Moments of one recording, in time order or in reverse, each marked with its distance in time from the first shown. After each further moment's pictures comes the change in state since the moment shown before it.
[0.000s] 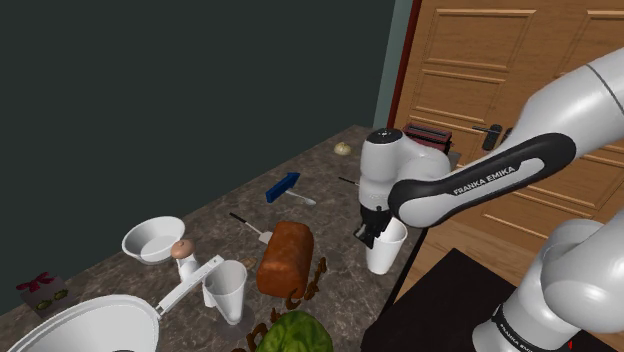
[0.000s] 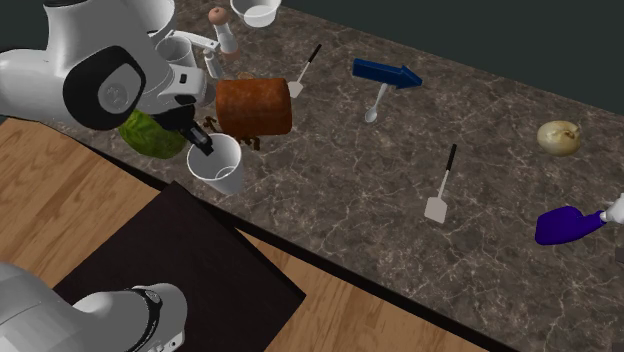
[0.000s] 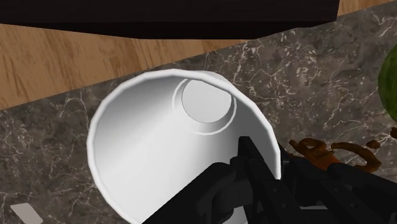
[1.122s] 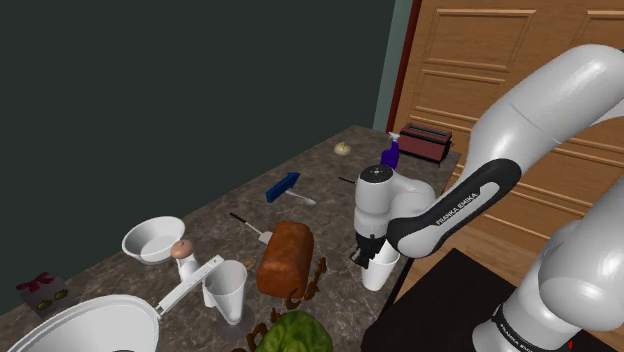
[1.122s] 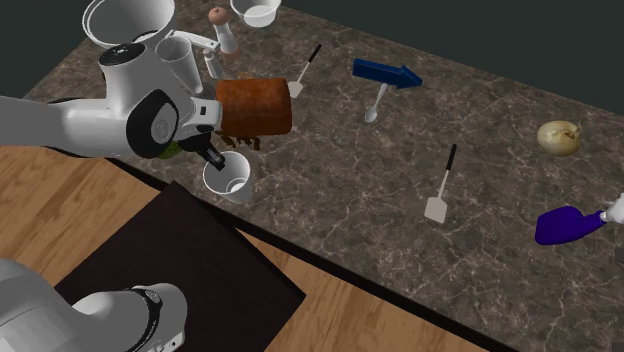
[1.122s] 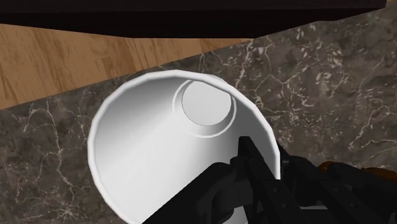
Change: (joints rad) arm -0.057 0.236 0.038 -0.057 -0.149 0.275 0.135
